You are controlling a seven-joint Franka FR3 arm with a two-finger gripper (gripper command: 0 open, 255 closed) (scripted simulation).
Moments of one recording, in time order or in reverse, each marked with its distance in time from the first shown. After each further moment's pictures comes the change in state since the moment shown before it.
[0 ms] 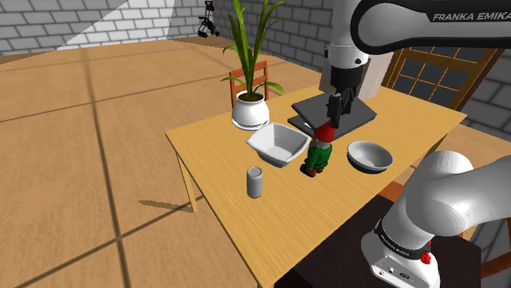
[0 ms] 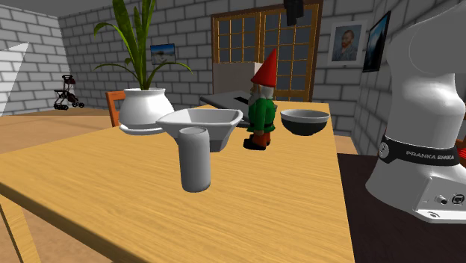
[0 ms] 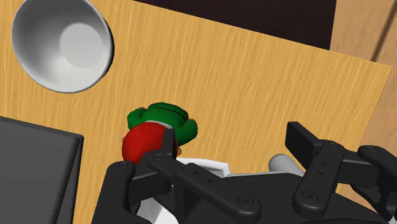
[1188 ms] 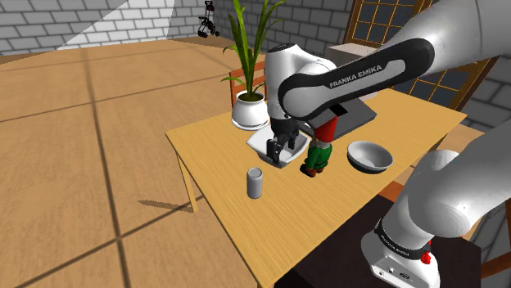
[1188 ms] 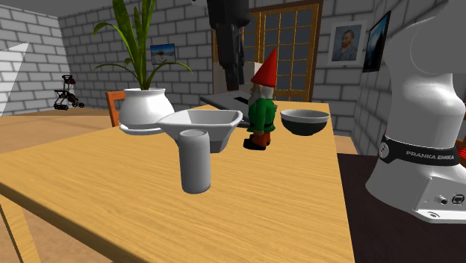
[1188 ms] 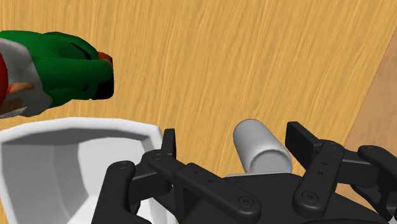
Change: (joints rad) arm 0.069 0.426 0.169 -0.042 0.095 0.494 0.224
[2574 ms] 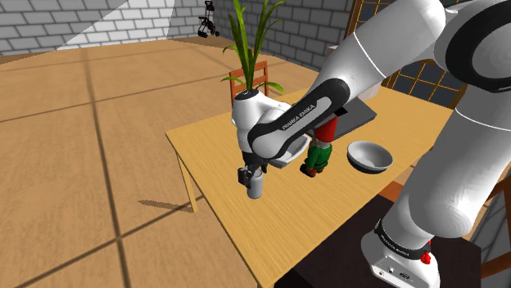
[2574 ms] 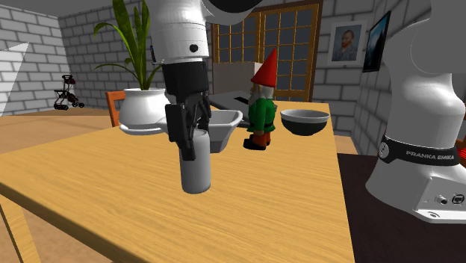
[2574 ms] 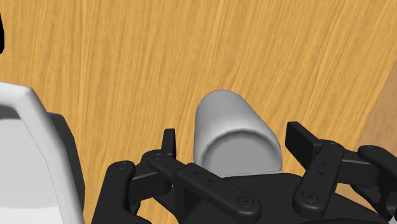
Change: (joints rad) arm 0.024 0.410 0.072 0.100 -0.079 0.323 0.167
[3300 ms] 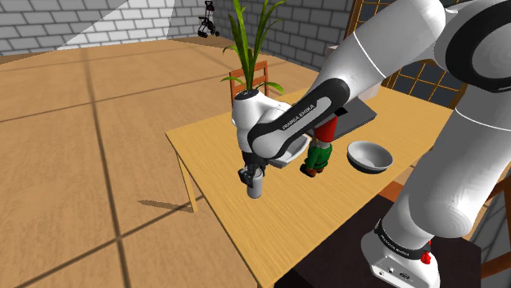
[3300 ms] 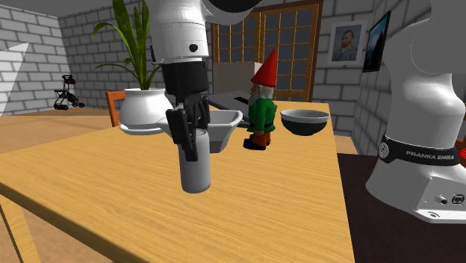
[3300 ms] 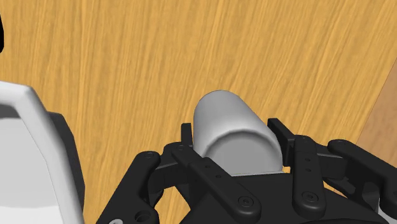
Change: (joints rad) arm 0.000 0.000 0.000 0.001 0.000 0.001 0.000
